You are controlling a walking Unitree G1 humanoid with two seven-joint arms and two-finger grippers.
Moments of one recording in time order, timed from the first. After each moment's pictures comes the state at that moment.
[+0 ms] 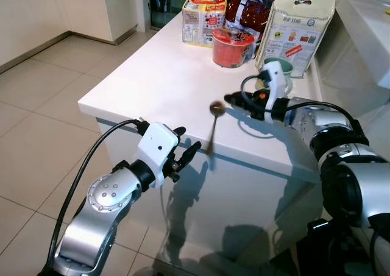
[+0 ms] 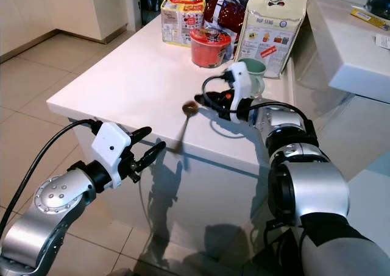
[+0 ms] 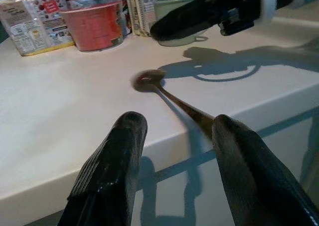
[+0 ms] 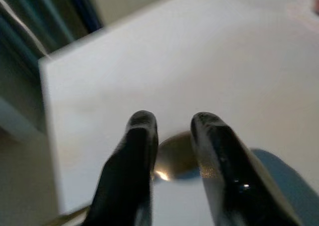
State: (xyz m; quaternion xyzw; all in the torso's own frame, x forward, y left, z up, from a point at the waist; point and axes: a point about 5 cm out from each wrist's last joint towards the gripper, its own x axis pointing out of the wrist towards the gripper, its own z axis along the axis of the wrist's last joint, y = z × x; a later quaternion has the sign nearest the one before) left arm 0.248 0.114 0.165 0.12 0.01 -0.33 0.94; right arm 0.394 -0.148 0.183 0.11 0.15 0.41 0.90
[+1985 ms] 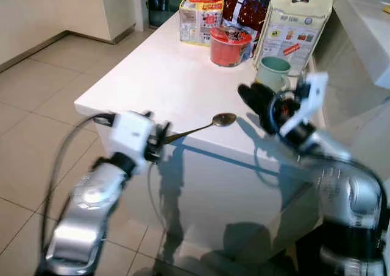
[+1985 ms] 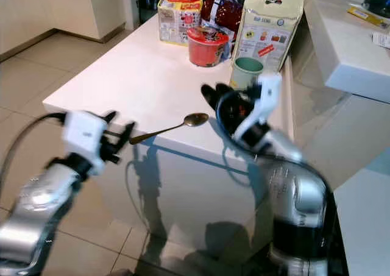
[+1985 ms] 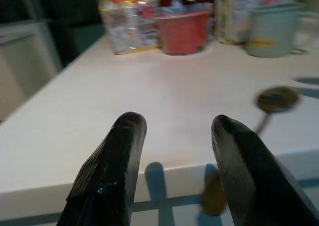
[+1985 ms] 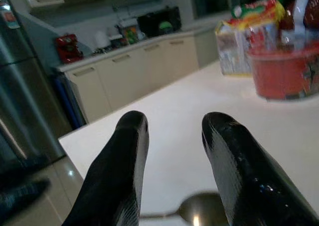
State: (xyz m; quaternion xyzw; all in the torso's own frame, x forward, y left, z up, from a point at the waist) left arm 0.258 0.154 0.176 0.11 -0.03 -0.16 0.98; right arm 0.296 -0.140 0.199 0.16 -0.04 0.29 0.94
